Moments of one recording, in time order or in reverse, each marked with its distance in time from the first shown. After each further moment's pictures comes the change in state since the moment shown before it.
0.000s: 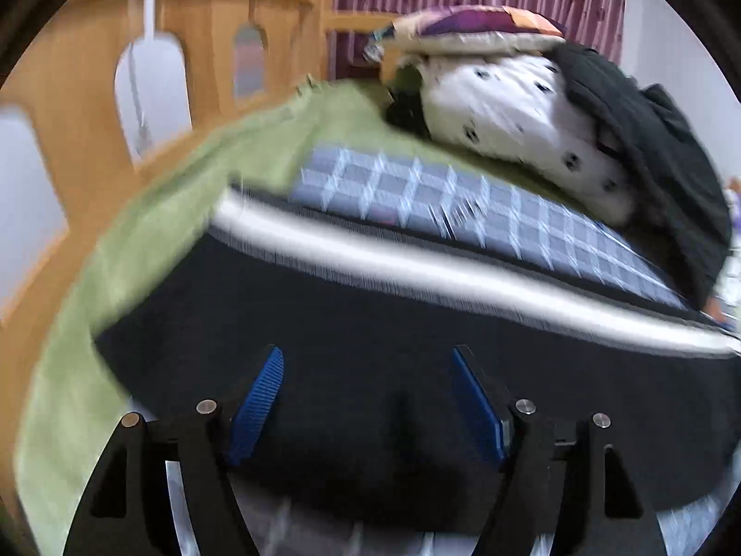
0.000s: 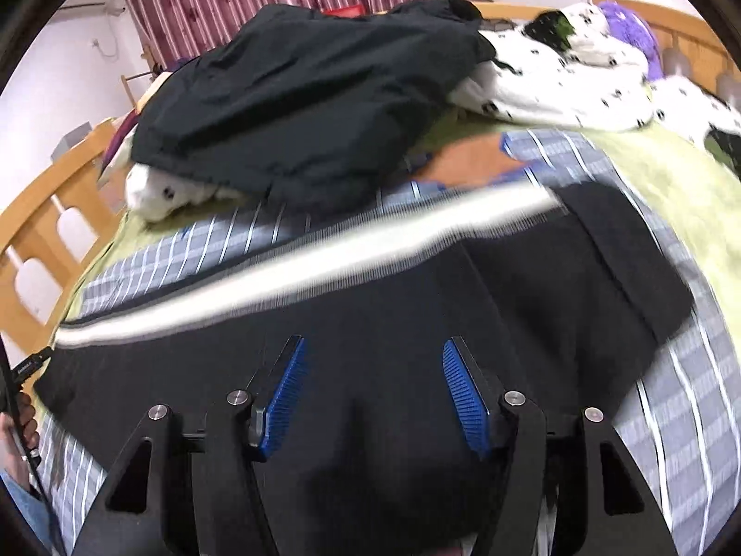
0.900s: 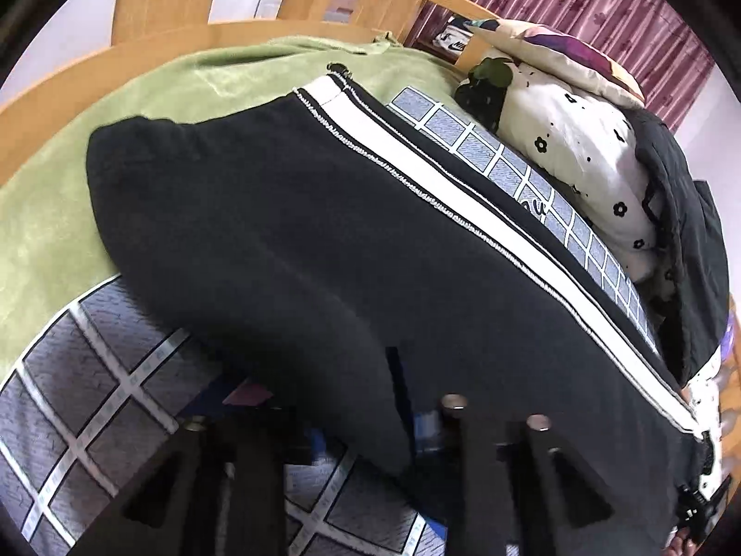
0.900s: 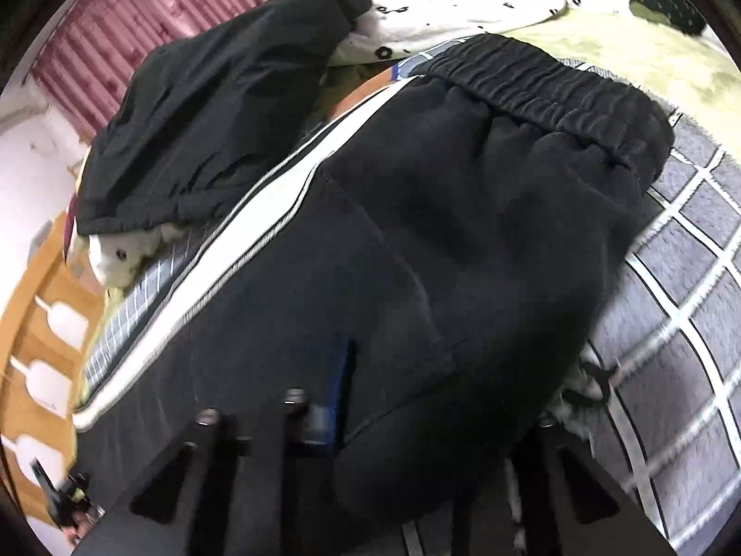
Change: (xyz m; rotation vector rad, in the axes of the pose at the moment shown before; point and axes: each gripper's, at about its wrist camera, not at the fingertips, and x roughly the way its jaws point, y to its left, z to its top) left arm 0.057 0.069 -0.015 -0.319 0.047 -0.064; right arm 0.046 -0.074 -0.022 0.353 0.010 0.018
